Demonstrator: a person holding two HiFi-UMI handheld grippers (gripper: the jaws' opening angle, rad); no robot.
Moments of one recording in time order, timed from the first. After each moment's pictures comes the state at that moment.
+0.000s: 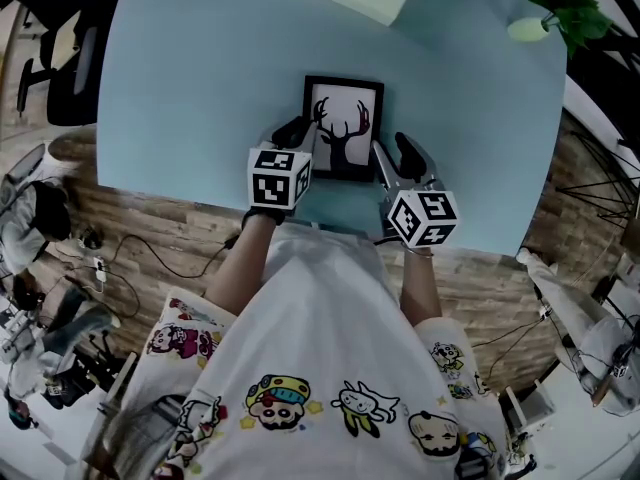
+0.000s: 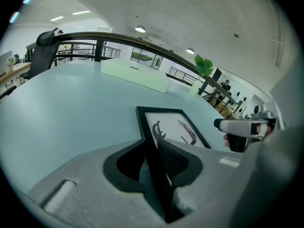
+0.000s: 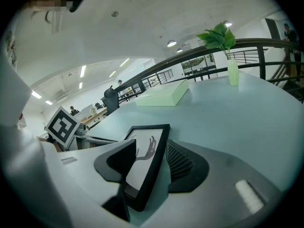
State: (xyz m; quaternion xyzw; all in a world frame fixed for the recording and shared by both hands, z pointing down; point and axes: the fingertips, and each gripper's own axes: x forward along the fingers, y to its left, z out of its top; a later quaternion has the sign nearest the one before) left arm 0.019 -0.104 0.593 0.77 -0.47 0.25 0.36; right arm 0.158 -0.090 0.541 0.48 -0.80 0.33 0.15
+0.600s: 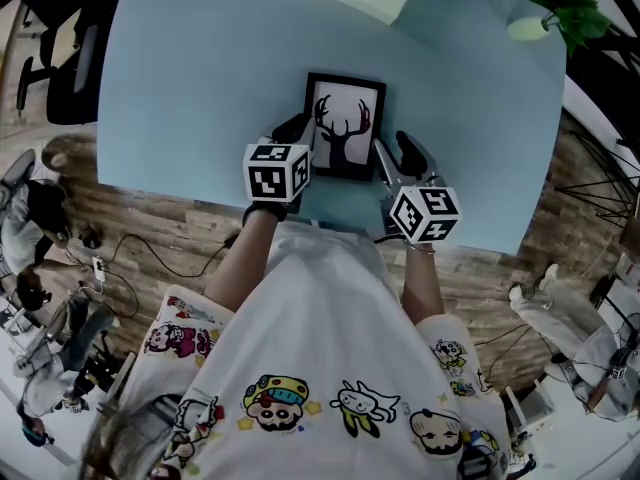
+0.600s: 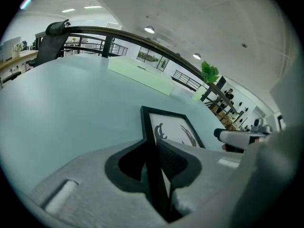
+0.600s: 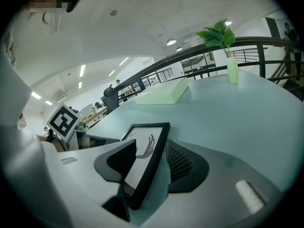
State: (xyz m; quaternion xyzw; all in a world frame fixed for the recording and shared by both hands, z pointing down) left arm 0.016 -0.106 0.594 0.75 -0.48 0.22 0.40; right arm 0.159 -0.089 0.546 0.48 -0.80 0.34 0.15
